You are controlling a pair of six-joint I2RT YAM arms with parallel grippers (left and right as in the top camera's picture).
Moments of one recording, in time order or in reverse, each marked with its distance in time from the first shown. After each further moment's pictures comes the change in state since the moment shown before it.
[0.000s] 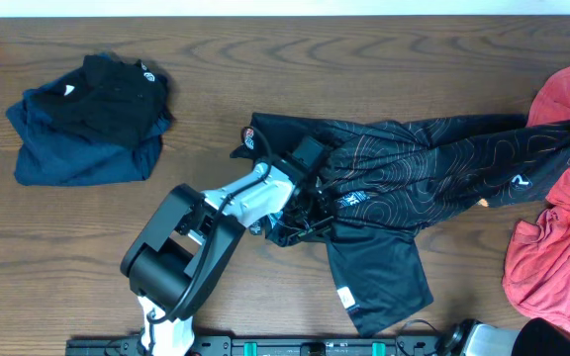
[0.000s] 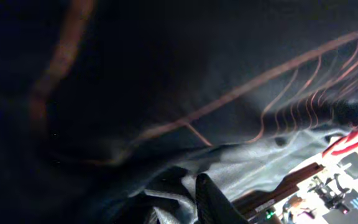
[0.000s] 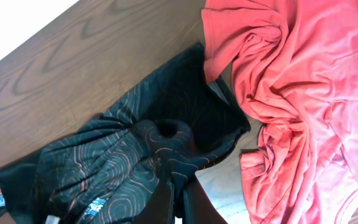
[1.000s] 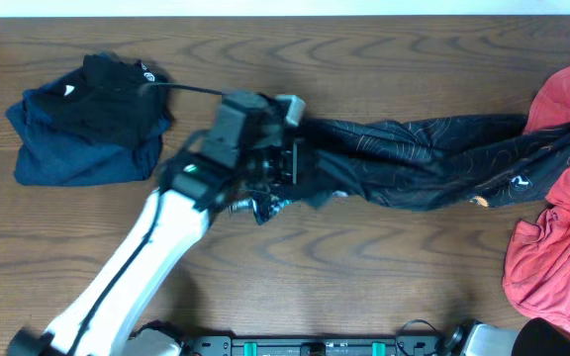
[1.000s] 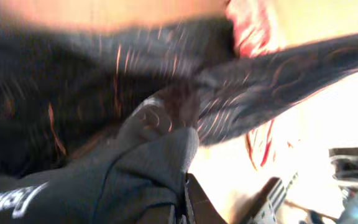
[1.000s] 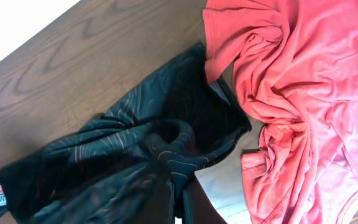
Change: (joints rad) left arm 0.189 -0.608 0.013 0.119 -0.097 0.443; right arm 0.000 0.000 0.000 0.000 -0.005 0.000
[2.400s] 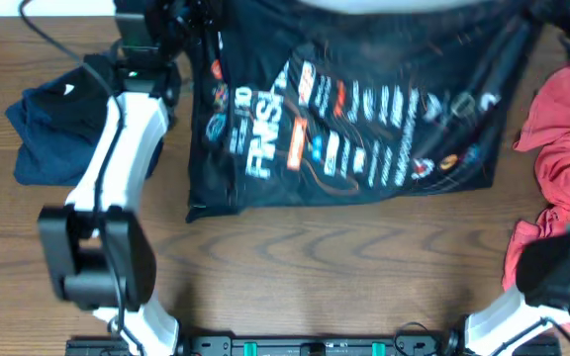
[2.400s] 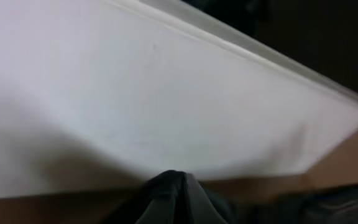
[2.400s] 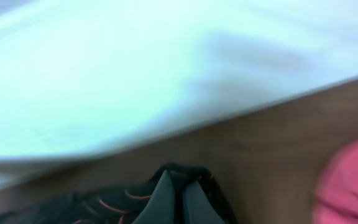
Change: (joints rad) left arm 0.396 0.511 0.399 0.754 -0.130 -0.008; right arm 0.256 0.372 0.084 0.836 -0.025 0.111
